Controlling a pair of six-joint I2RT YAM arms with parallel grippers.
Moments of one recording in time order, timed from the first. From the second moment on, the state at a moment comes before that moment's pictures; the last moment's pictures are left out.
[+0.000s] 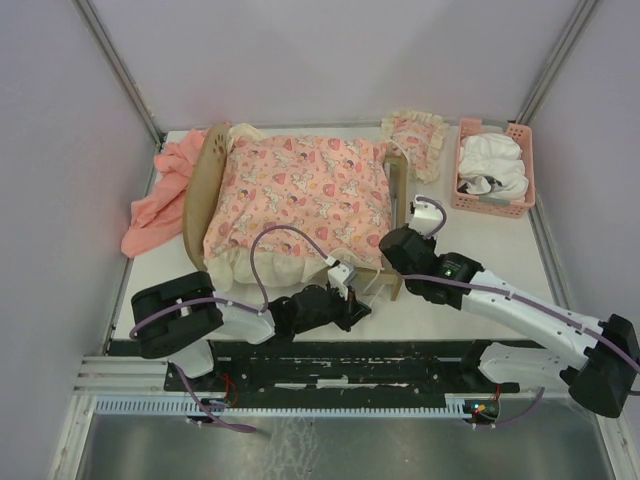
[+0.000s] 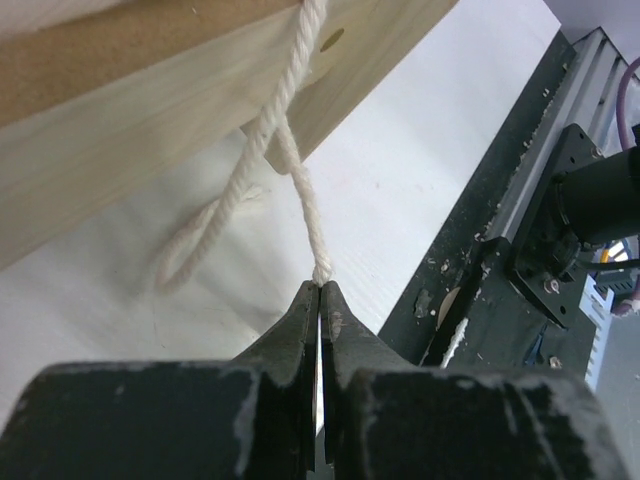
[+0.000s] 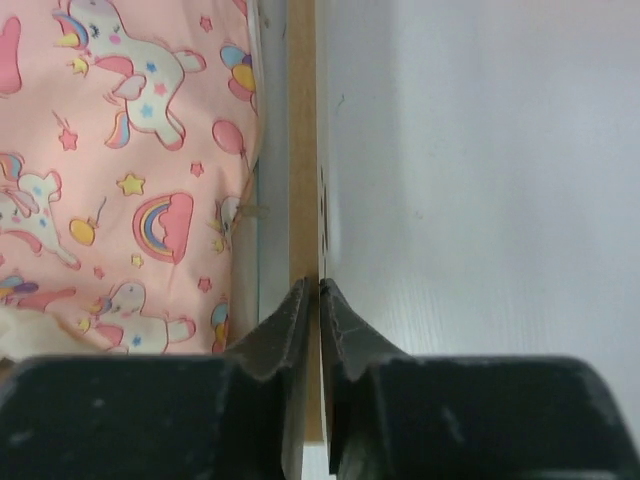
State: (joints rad) left arm -1.19 1.59 0.46 0.81 -0.09 -0.52; right arm 0.91 1.10 0.87 -0.64 0.79 0.78
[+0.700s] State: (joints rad) left arm -1.01 1.58 0.54 0.72 0.04 -0.48; right arm 0.59 1.32 0.94 -0.25 0.59 0.46
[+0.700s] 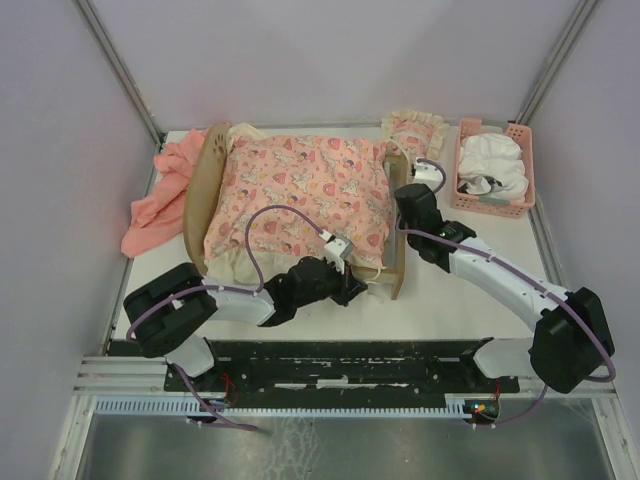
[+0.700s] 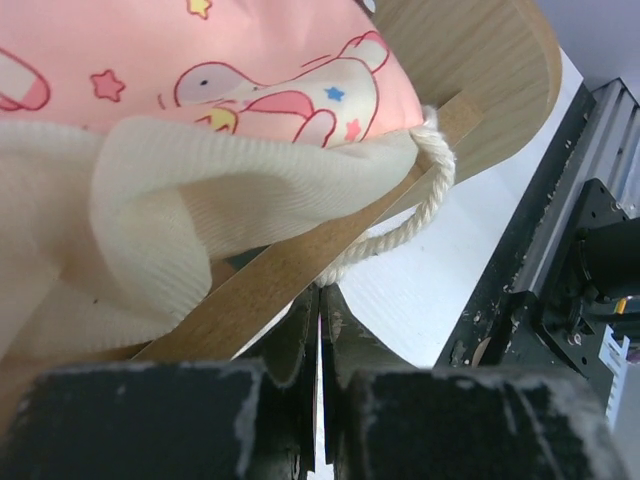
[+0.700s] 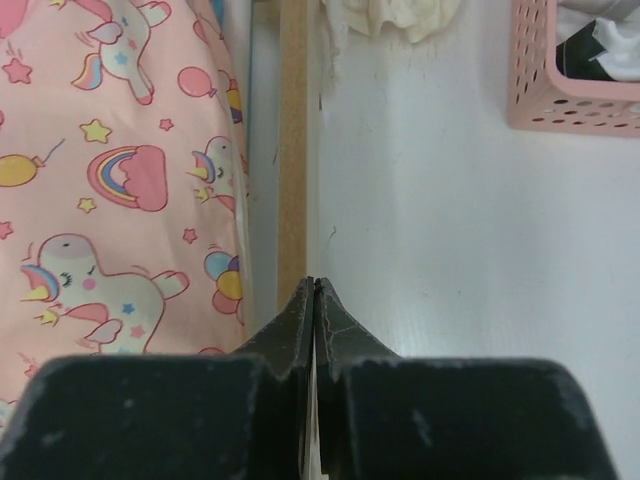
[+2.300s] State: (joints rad) left arm -0.88 1.63 0.73 0.45 0.24 -0.44; right arm 0.78 1.02 0.52 -0.24 0.25 0.43
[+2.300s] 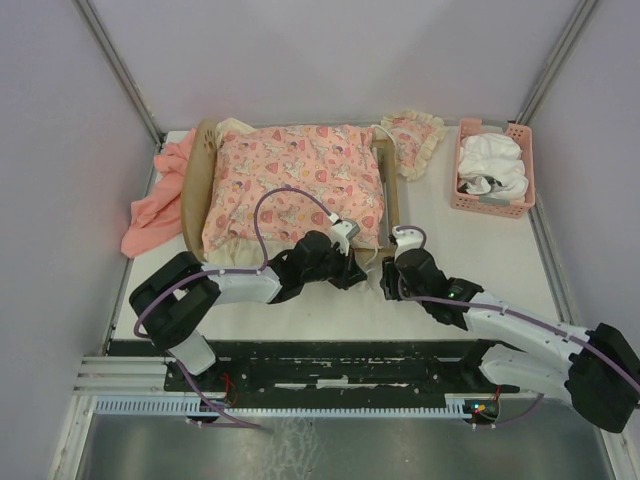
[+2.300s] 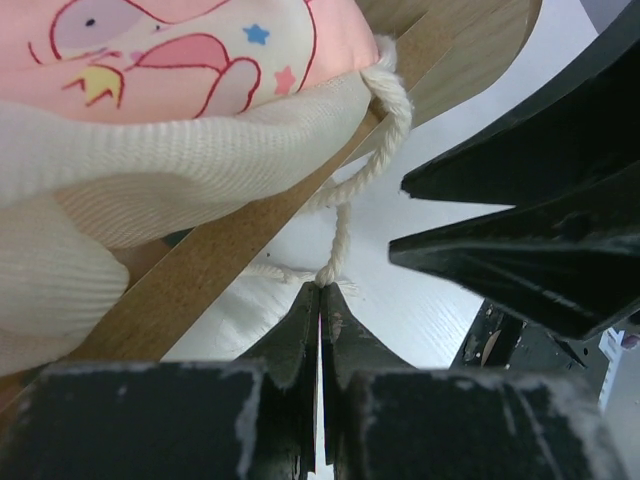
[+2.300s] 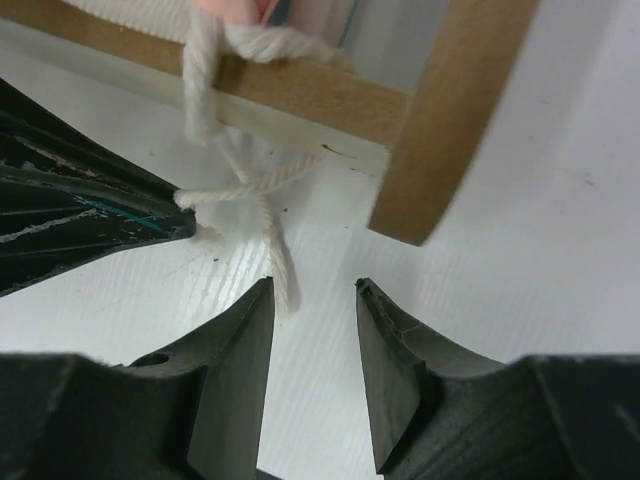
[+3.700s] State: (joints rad) left arm -0.88 1.62 0.72 0.43 0.22 -0.44; right arm 0.95 1.04 0.36 0.02 0.56 0.52
